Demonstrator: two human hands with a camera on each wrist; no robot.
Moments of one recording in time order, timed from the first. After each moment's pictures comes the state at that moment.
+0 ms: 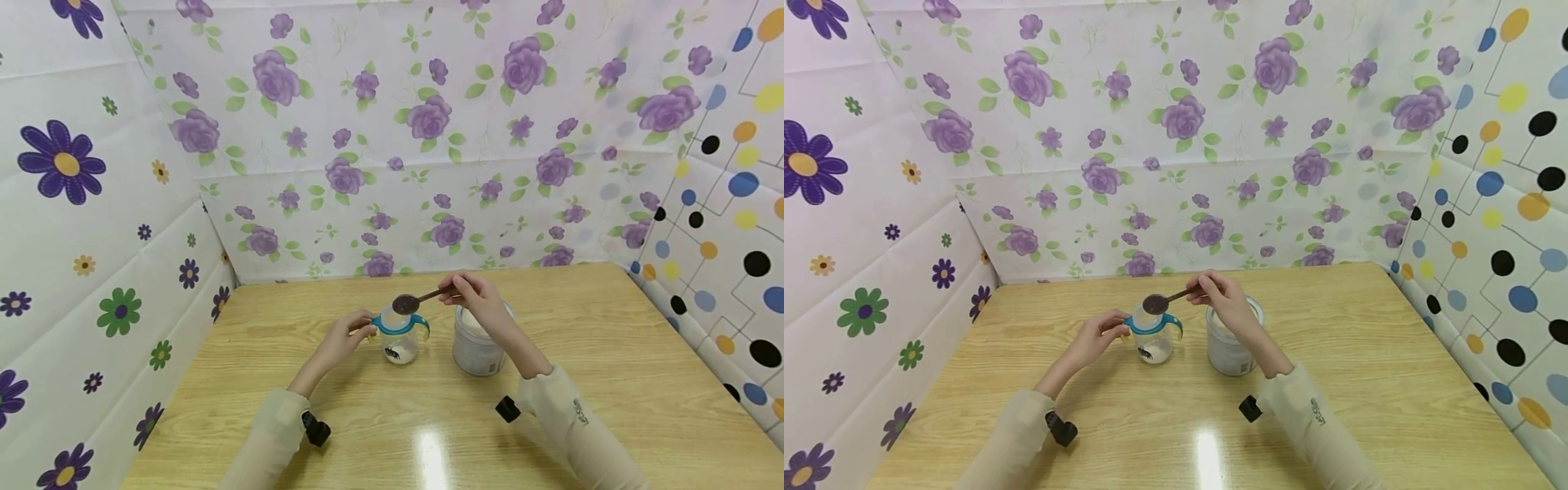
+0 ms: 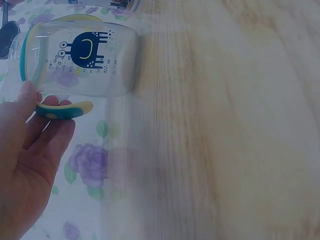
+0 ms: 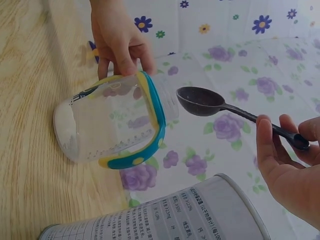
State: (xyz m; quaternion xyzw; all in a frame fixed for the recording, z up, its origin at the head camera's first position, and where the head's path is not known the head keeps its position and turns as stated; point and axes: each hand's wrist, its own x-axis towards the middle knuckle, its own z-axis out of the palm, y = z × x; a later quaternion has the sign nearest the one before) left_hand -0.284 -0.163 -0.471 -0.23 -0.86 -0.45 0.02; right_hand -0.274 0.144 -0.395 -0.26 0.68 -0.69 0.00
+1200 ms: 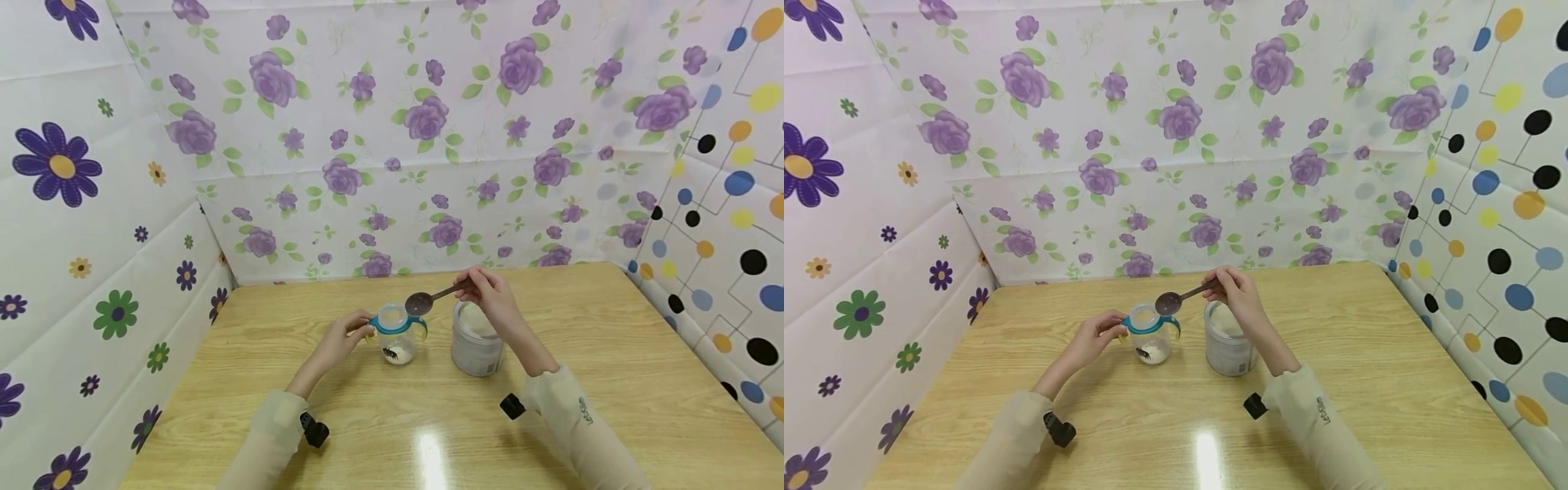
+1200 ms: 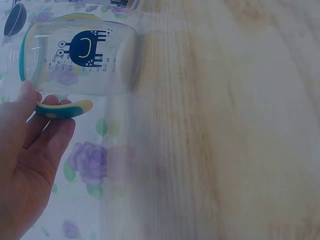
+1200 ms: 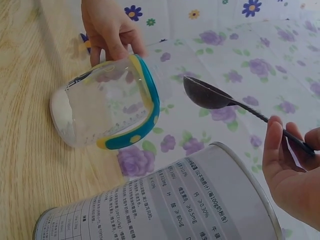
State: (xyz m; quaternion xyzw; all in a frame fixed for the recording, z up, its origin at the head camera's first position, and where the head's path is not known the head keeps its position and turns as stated) left_hand -0.285 -0.164 -0.472 -0.24 -0.85 -0.47 0.02; right_hand -0.282 0.162 -0.401 -0.20 0.61 -0.76 -0.01
